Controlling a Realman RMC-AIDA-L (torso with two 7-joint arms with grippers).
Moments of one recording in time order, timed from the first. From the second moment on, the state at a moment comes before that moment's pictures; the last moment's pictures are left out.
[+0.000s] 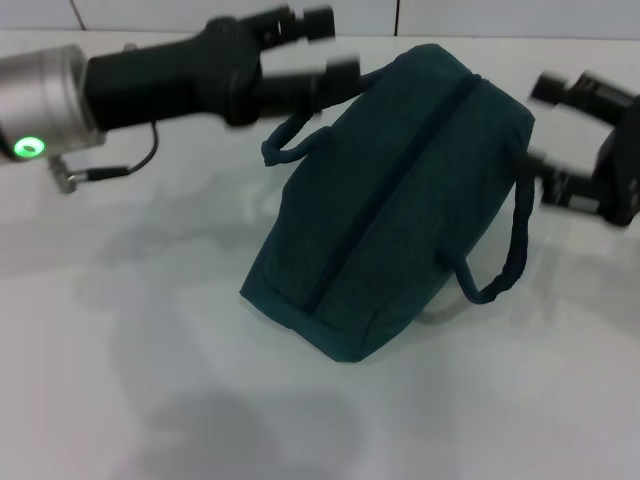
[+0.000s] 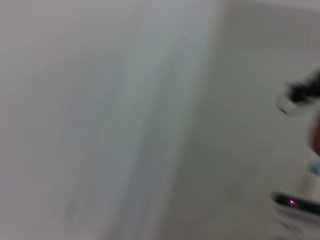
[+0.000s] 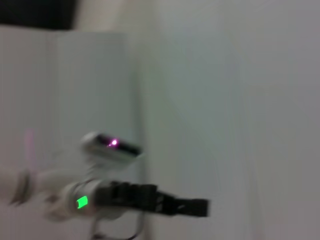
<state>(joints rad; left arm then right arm) -0.57 -2.03 0.85 0.71 1.54 1.73 -1.53 0.45 1.91 -1.33 -0.52 -1.01 -1.61 0.98</state>
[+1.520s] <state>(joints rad) -0.26 -2.04 0.88 0.66 1.75 2.03 -1.17 0.43 2.01 -1.35 -0.59 -1.45 -1.74 1.06</state>
